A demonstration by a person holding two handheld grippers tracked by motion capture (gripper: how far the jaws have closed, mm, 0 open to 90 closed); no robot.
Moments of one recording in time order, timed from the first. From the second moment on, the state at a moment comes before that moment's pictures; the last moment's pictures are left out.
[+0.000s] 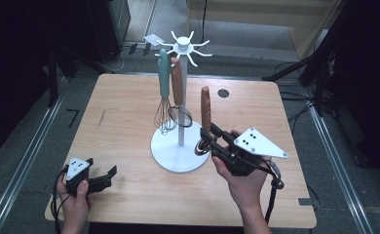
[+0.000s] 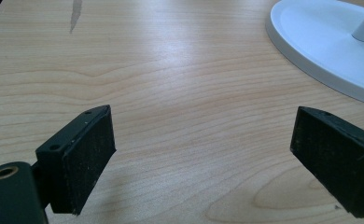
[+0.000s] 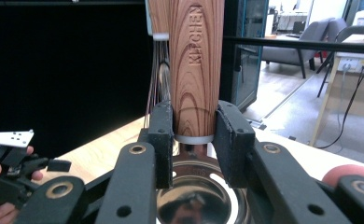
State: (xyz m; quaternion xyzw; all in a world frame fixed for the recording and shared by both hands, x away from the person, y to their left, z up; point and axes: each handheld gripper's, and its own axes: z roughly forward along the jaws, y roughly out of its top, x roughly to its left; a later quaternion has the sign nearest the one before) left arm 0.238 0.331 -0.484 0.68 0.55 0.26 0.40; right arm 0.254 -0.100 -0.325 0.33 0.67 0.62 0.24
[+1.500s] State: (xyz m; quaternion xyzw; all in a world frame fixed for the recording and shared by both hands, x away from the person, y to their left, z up) left arm 0.239 0.330 -0.484 0.69 0.55 0.26 0.40; right arm 0.270 -0.072 -0.285 0.34 0.64 0.63 0.27
